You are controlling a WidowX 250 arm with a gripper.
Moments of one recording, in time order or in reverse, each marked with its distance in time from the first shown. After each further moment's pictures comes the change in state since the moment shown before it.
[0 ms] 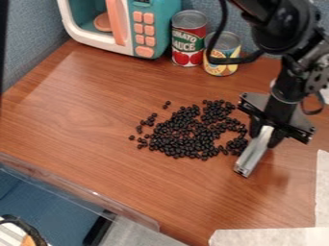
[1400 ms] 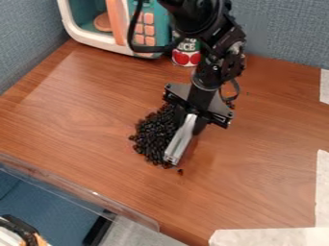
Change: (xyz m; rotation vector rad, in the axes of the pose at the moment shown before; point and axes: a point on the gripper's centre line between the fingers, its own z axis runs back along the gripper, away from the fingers) arm -0.037 0.093 -0.002 0.120 0.069 0.163
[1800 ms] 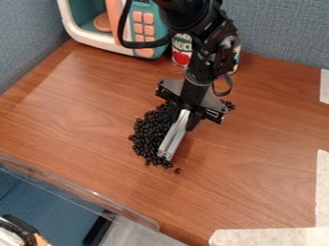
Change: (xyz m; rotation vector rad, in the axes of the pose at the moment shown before) arm 0.002 0.006 0.006 -0.001 -0.014 0.004
